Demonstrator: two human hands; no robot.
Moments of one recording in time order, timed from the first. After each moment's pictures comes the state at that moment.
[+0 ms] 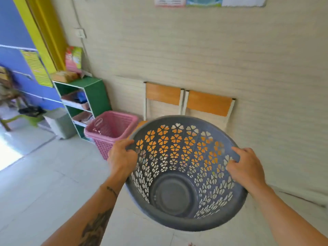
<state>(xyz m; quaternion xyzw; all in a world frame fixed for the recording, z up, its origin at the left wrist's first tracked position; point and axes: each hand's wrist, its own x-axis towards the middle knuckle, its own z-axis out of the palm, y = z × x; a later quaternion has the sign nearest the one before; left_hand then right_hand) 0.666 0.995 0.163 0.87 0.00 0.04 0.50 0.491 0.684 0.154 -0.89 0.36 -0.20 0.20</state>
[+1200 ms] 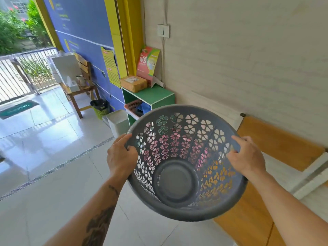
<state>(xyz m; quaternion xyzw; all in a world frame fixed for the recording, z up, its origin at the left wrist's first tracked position) 1.200 1.182 0.153 0.89 0.13 0.23 0.38 1.184 0.820 0.156 -0.95 0.15 -0.14 0.21</state>
